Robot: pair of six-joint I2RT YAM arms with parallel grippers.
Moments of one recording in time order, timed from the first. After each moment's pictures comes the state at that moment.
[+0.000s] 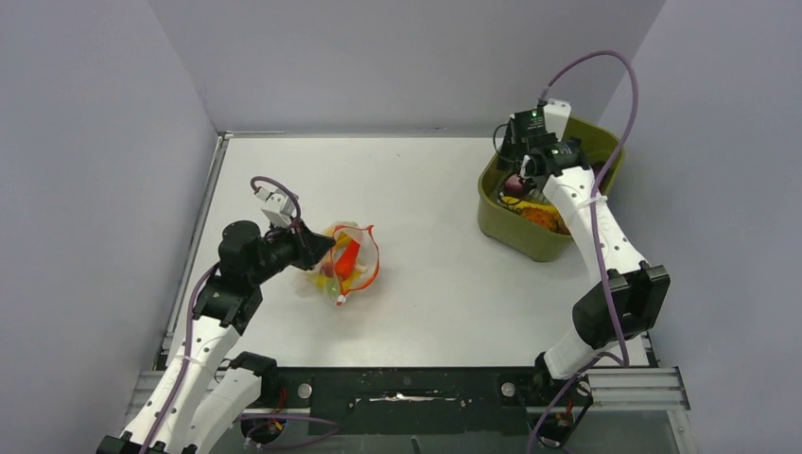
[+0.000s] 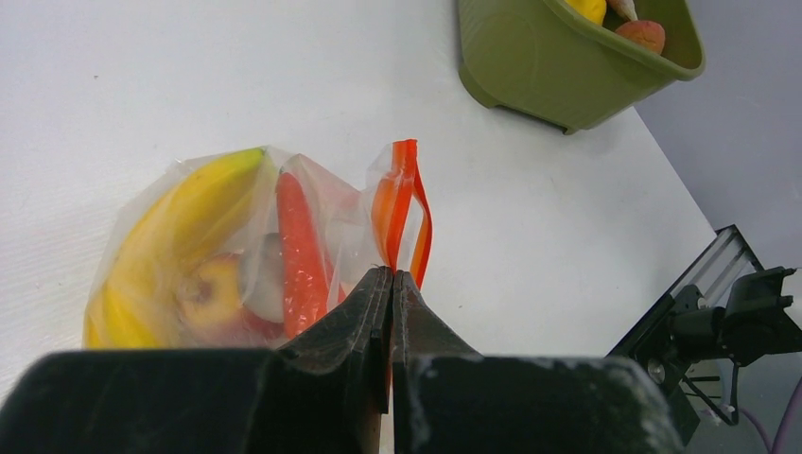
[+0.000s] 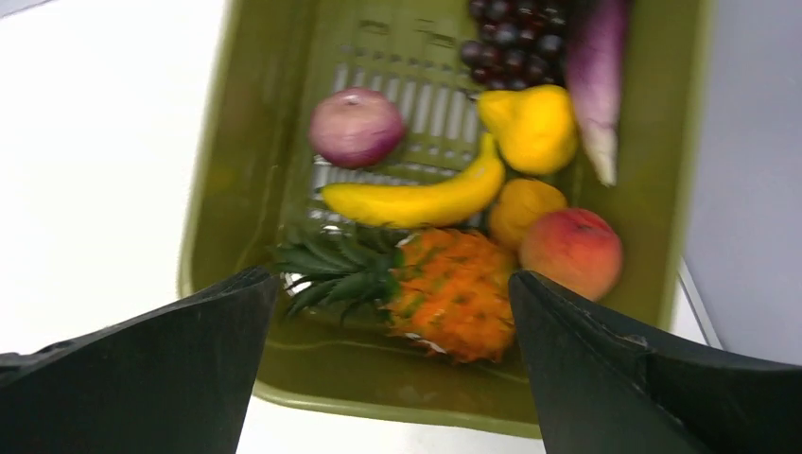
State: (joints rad) left arm -0.27 0.75 0.66 -0.21 0.42 -0.37; right arm 0.27 1.60 1.62 -0.81 0.55 0.36
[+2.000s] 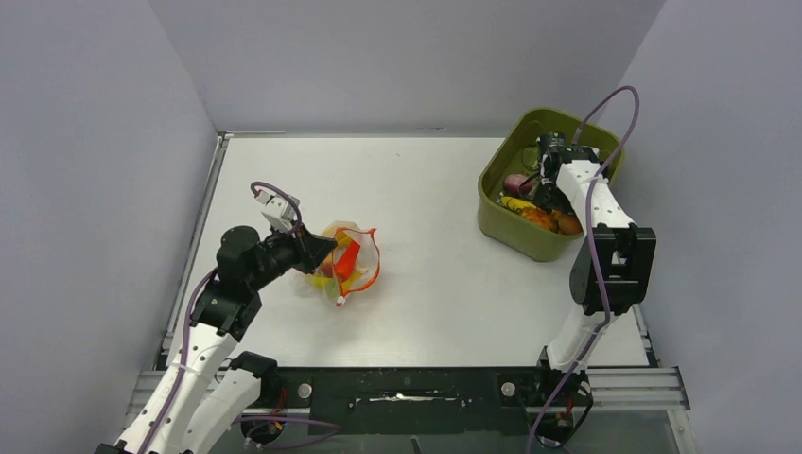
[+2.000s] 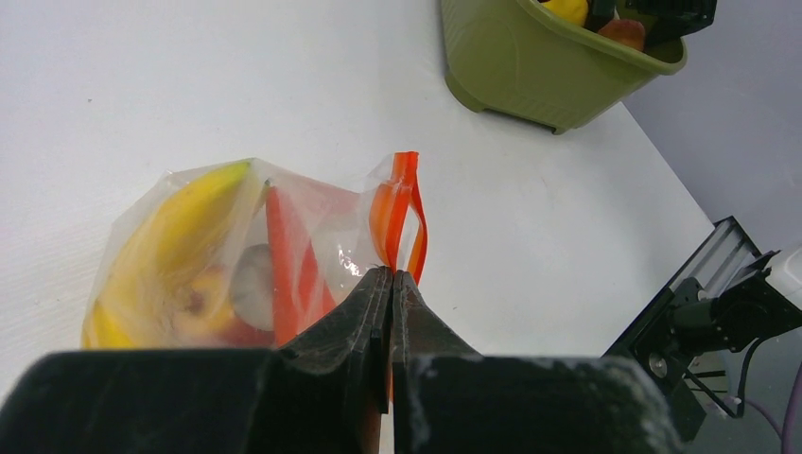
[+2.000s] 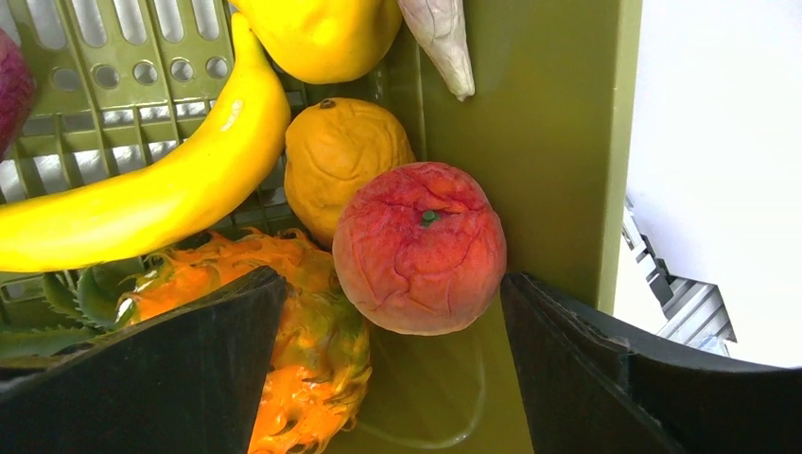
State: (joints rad) left arm -0.32 0.70 0.66 -0.21 0.40 -0.36; right arm 0.00 1.81 1.56 -1.02 0.60 0.48
